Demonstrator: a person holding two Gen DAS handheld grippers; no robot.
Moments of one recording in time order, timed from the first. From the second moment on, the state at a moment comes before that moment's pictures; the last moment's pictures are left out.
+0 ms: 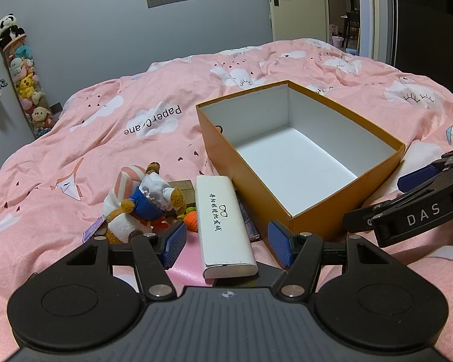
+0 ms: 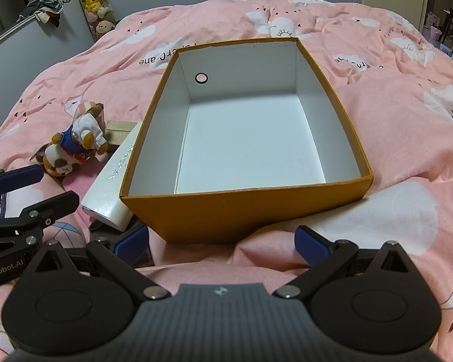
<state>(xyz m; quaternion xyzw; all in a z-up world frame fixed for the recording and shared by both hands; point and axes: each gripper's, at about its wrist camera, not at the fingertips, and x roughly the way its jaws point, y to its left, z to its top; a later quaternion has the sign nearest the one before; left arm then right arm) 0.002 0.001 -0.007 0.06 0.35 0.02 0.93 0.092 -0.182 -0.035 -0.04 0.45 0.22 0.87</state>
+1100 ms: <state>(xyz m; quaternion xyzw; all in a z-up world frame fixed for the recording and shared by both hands) 0.045 0.047 0.001 -0.03 0.42 -0.03 0.91 0.118 -0.142 0.014 -0.10 0.38 0.31 0.86</state>
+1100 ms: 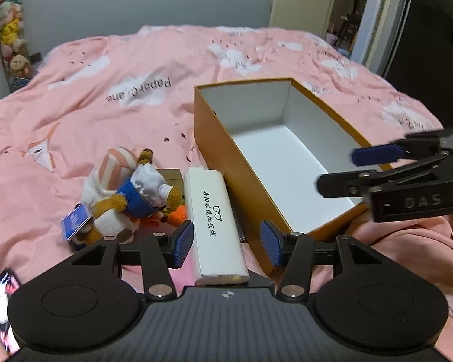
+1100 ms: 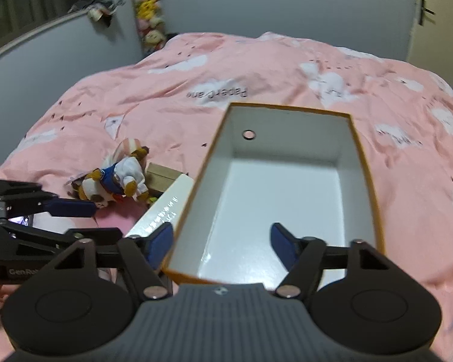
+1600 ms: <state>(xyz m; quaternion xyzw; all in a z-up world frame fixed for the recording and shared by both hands) 0.100 0.031 -0.053 0.07 0.51 -0.05 0.86 0.176 -0.119 -0.025 -0.06 0.45 0.32 0.83</state>
